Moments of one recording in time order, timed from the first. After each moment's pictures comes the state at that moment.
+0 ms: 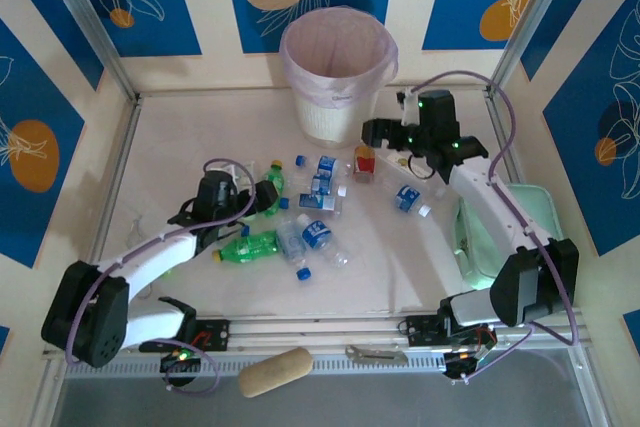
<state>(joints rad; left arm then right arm) -0.41 1.23 0.55 0.04 0.12 -0.71 0.26 1.38 1.20 -0.48 -0.23 0.27</state>
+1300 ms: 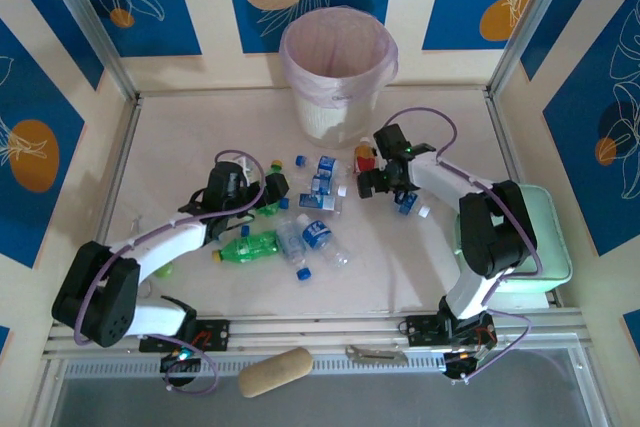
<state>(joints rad) -0.45 1.33 0.63 0.08 0.17 -0.74 0.38 1.70 1.14 -0.66 0.06 0.17</state>
